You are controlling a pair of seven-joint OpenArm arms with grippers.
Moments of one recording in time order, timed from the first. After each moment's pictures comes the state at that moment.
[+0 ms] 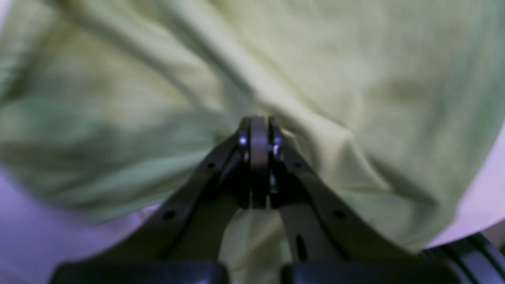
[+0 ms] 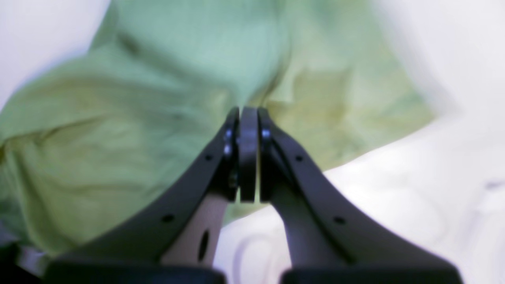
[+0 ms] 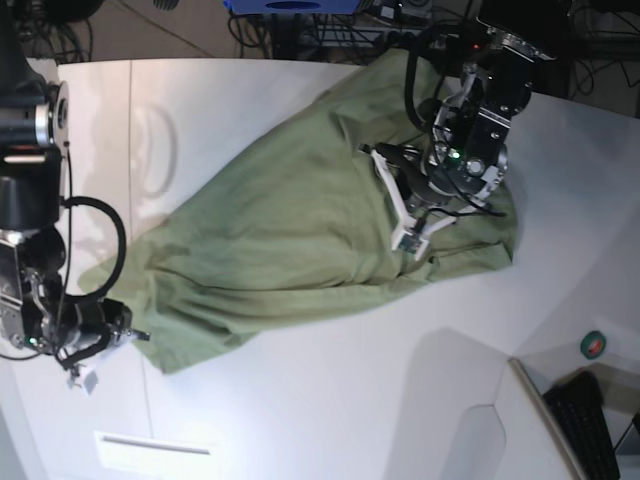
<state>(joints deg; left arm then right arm) 6.2 -17.9 17.1 97.0 -7.4 -1.9 61.2 27.3 16.1 -1.3 55.5 27.4 5.1 -59.8</state>
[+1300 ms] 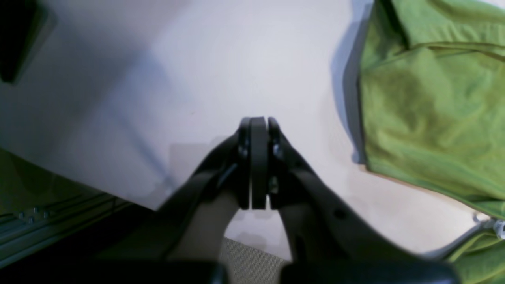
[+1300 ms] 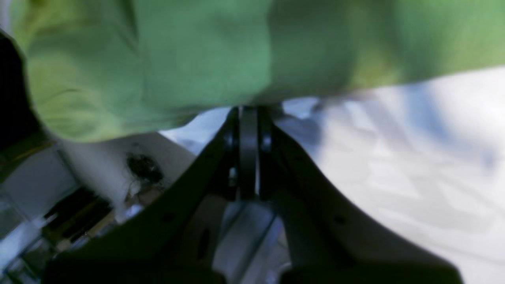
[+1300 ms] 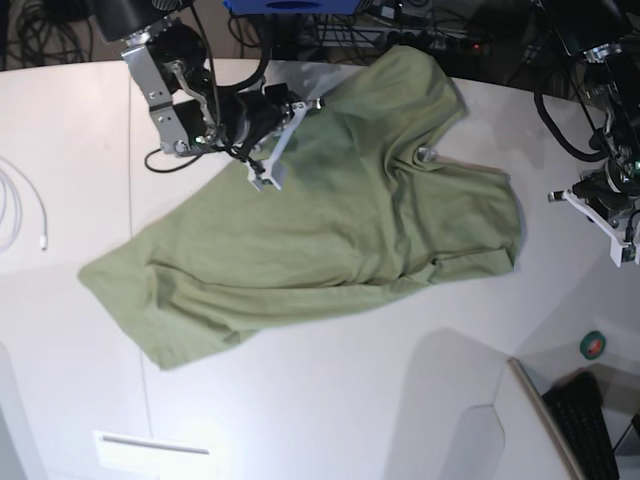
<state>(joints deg) 7.6 -18.9 -32.1 93.4 -7.3 -17.3 56.9 -6.4 2.9 -22.2 76.4 29.7 1.1 -63.3</state>
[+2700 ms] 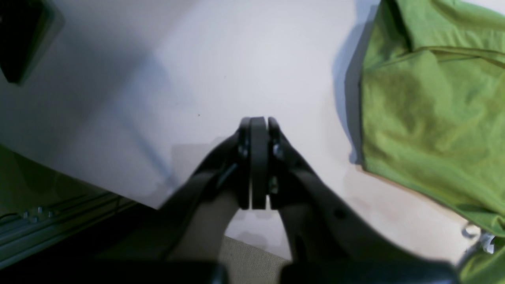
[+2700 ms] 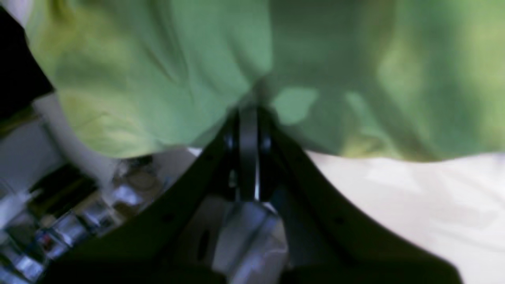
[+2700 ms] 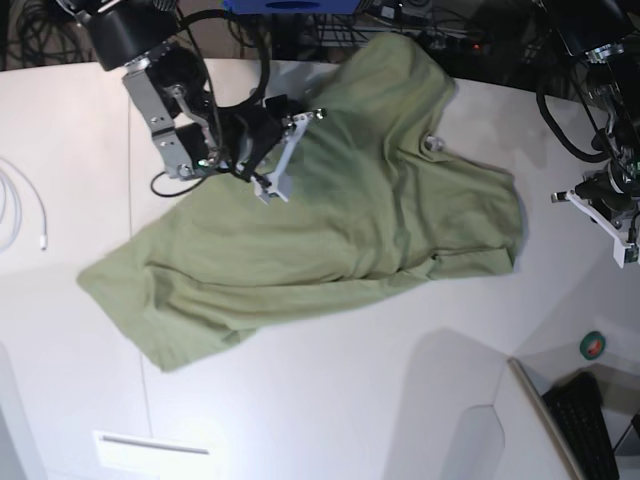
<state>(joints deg) 7.5 -19.2 -32.5 93.5 -7.0 -17.4 56.9 -1.1 4.7 -25.0 72.5 32.5 1.6 -65.9</state>
